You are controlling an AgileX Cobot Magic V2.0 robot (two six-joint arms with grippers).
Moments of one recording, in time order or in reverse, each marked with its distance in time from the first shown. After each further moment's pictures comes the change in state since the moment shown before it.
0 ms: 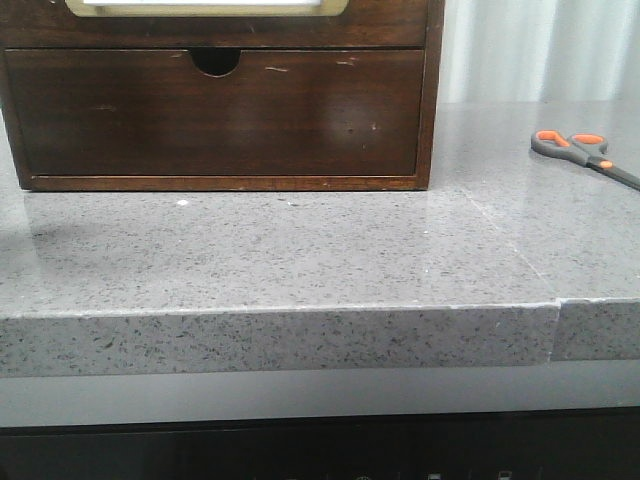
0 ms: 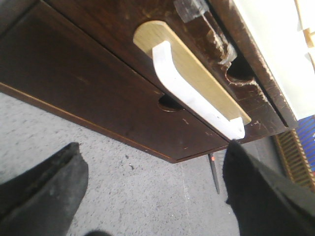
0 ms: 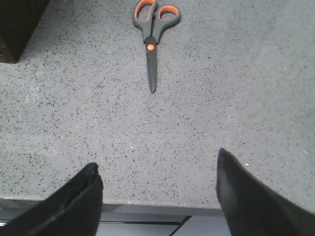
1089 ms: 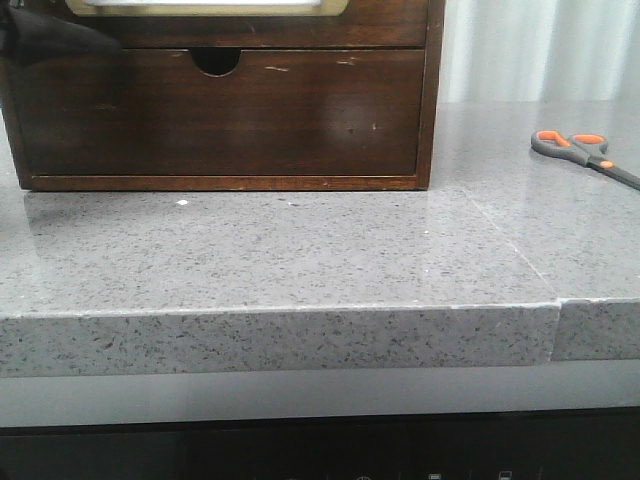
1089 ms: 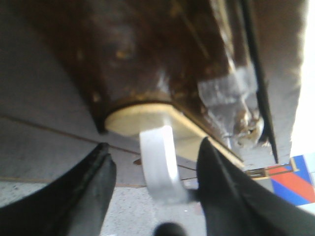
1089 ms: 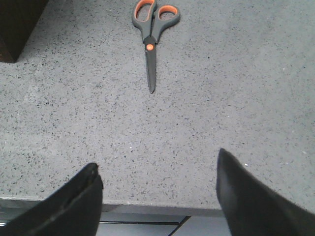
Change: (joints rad) left arm 0.000 0.450 -0.251 -0.272 0.220 0.229; right arm 0.000 0.000 0.000 -0.003 0.000 0.000
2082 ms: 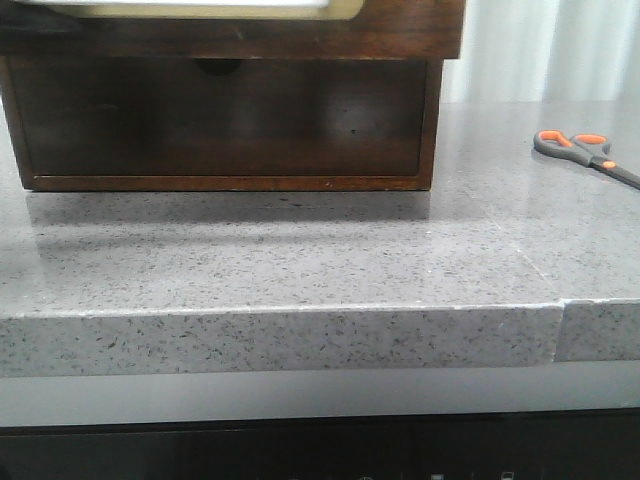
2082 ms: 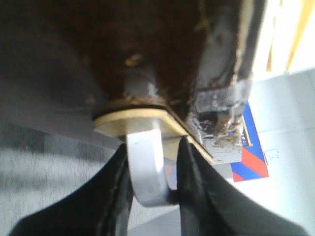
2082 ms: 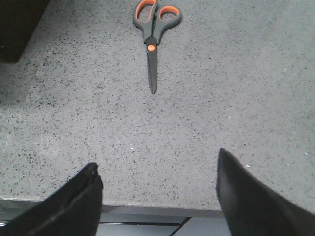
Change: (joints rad) left arm 0.006 -0.362 0.361 -0.049 0.111 -0.024; right arm 0.000 0.000 0.000 -0.001 0.000 0.000
